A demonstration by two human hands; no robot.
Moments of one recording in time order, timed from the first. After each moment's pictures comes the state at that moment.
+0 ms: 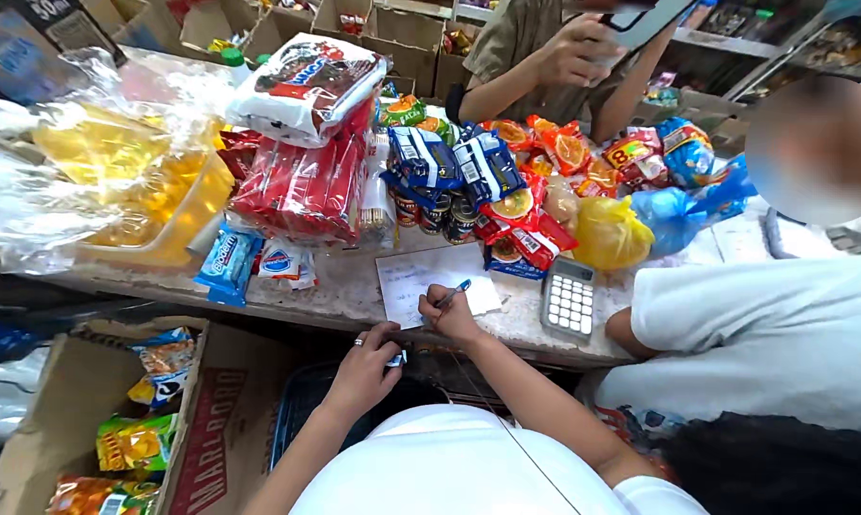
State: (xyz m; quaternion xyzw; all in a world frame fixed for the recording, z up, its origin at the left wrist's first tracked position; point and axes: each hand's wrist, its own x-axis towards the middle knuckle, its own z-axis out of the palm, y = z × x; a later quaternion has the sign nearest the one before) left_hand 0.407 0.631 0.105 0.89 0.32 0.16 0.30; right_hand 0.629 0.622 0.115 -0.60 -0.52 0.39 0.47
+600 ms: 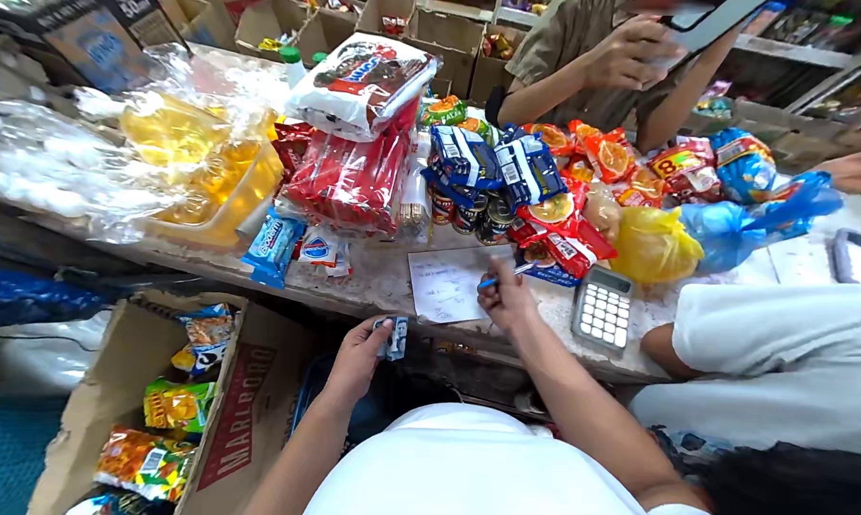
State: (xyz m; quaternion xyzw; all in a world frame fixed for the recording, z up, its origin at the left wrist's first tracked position) left_hand 0.389 0.637 0.149 0.41 0.47 0.34 0.71; right_hand 0.644 0.631 0.159 -0.60 -0.11 0.54 0.58
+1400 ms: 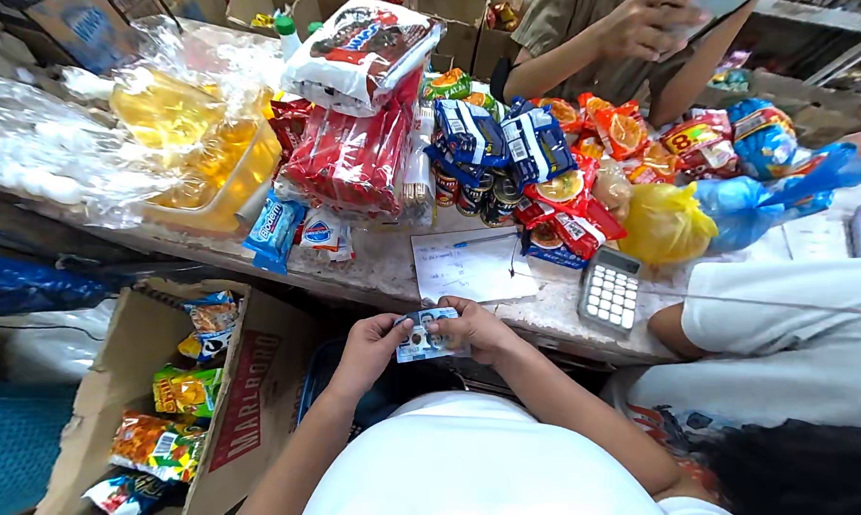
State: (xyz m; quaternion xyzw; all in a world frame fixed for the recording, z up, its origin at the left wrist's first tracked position) left_hand 0.384 0.625 0.161 0.56 0.43 0.30 0.64; right_hand 0.585 0.589 0.172 -0.52 -0.27 0.71 0.39
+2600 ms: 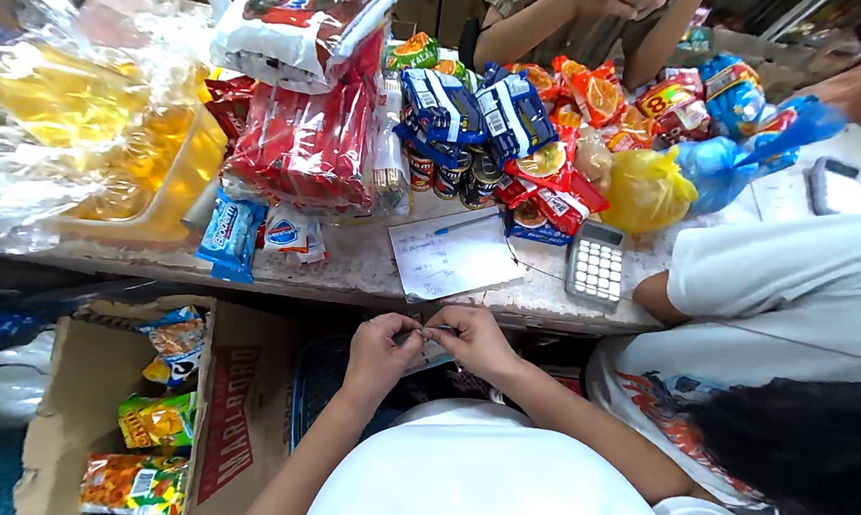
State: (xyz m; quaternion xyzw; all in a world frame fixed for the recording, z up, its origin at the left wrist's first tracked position) left_hand 0.405 0.621 0.149 0.76 0.42 0.24 0.44; right_hand 0.580 0.555 0.165 -0.62 -0.59 0.36 0.37
